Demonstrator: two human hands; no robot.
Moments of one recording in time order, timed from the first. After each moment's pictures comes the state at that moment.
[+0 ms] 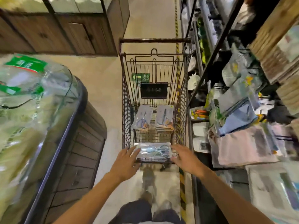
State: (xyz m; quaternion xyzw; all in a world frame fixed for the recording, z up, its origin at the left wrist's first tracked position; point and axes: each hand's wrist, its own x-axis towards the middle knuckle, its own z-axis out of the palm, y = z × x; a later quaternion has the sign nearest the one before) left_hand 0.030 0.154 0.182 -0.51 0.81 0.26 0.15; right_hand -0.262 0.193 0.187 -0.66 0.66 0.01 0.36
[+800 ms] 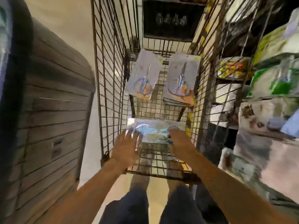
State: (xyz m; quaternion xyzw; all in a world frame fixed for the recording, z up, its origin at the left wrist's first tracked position) left_hand -0.021 0.035 -0.016 -0.54 0.69 0.36 0.31; right_hand -0.244 0.057 -0.067 -0.58 0.65 0.17 0.47
